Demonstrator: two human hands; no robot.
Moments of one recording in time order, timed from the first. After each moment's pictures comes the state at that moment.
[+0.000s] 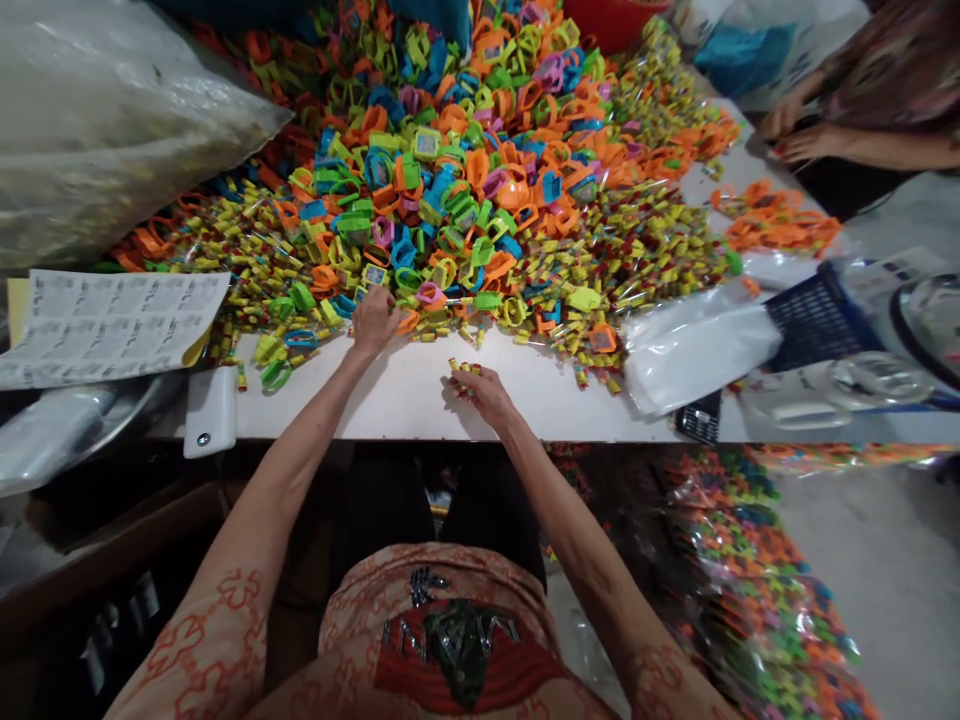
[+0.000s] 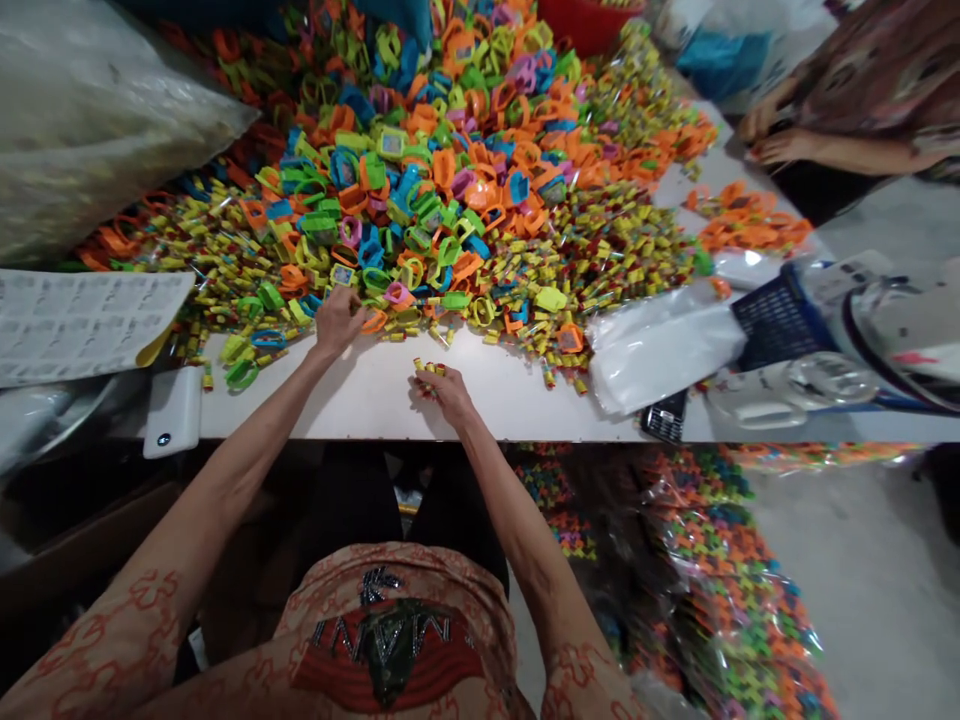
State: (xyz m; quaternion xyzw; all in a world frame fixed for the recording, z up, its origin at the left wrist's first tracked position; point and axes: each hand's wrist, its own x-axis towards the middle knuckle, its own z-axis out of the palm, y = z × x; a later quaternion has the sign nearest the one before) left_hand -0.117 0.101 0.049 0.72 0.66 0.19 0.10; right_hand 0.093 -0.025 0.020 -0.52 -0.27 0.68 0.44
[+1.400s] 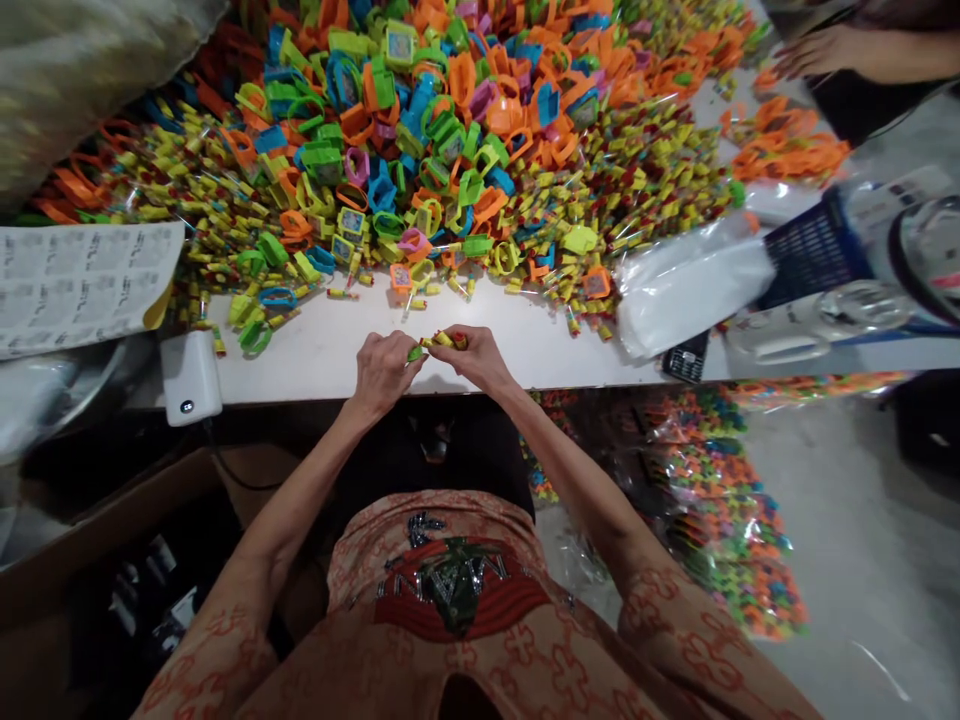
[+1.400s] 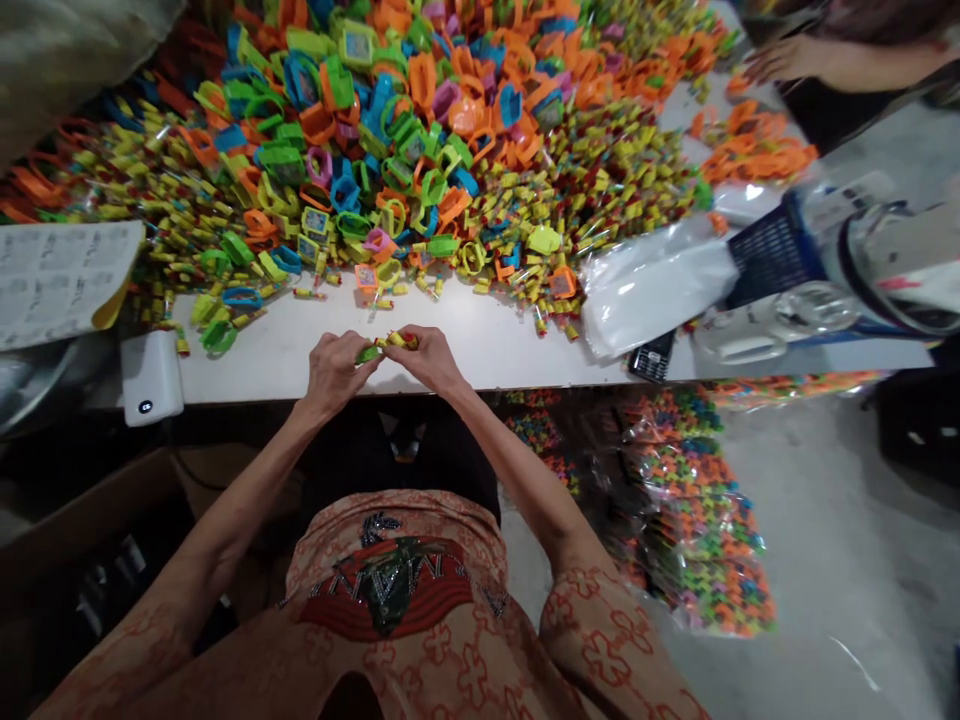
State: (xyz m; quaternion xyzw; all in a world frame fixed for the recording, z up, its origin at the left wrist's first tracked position) left_hand -0.100 -0.058 0.058 0.84 0.50 0.20 0.08; right_hand 0.086 -0.062 0.074 -0.55 -0.52 0.52 0.39
